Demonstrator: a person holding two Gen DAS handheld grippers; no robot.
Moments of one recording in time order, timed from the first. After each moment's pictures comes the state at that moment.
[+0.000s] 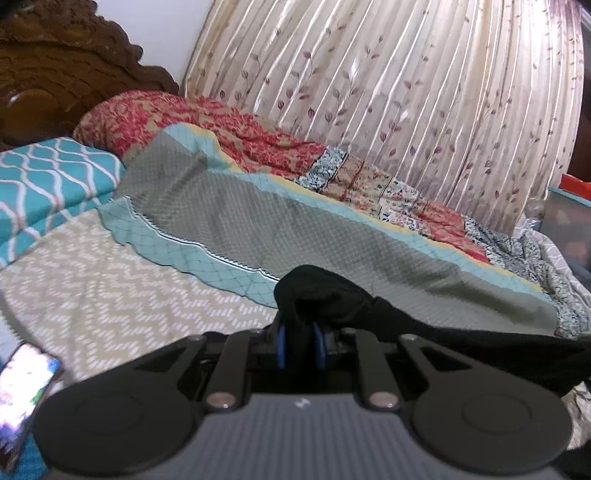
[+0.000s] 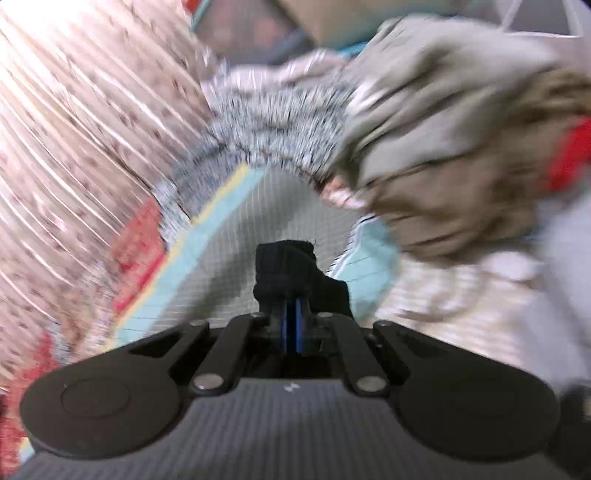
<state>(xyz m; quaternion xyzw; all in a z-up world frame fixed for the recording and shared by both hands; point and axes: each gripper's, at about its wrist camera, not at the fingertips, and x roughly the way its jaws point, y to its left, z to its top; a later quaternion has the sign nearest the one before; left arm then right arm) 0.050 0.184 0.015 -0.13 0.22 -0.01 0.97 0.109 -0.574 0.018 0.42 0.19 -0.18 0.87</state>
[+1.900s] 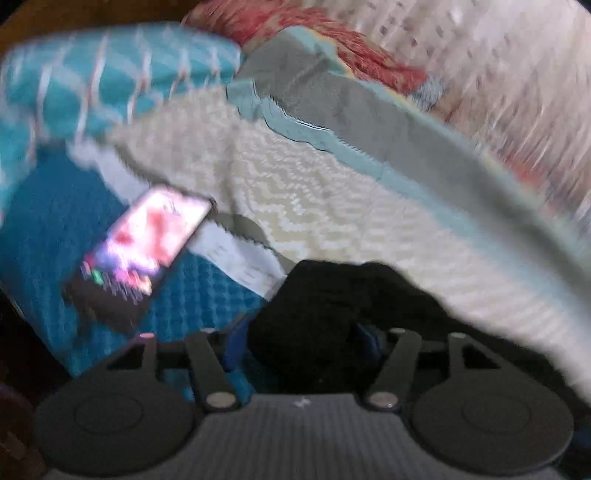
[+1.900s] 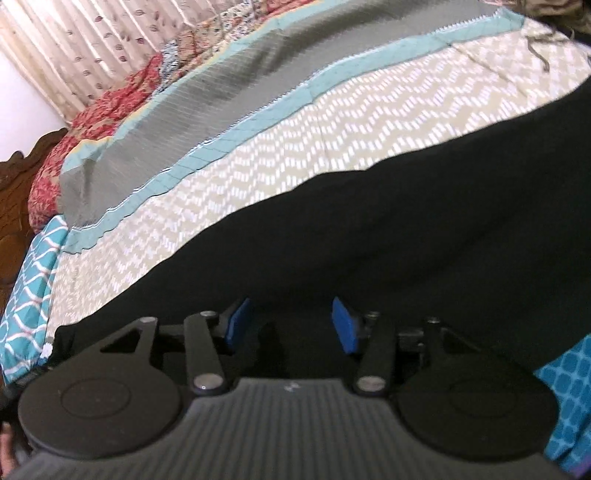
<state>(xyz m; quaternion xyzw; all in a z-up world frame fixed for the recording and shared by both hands) -0.036 0.278 -0.038 -0.24 0.37 0.06 0.90 -0.018 -0.307 -0.083 0.26 0.41 0.10 0.87</state>
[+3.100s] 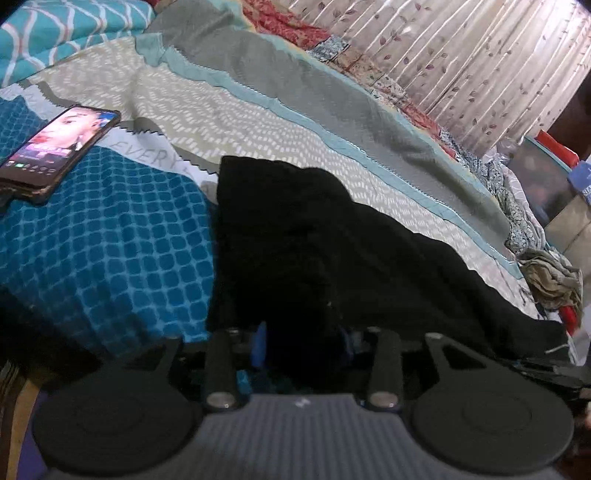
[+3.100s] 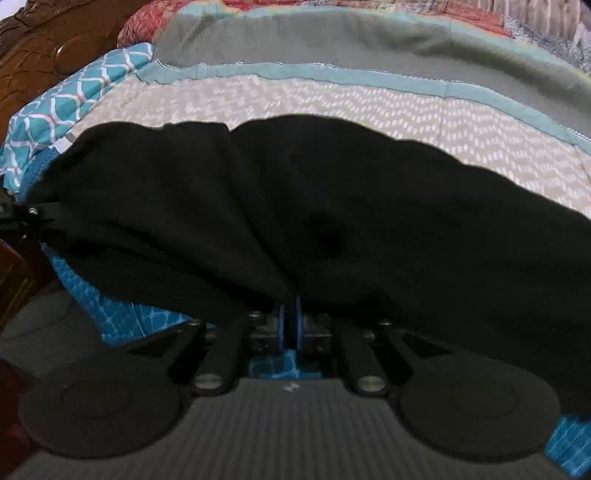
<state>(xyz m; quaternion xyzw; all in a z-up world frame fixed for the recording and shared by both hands) -0.094 0.240 -0.087 -0.22 0.39 -0.10 0.89 -0.031 -0.232 -0.110 -0.03 0.41 0.24 0.88</state>
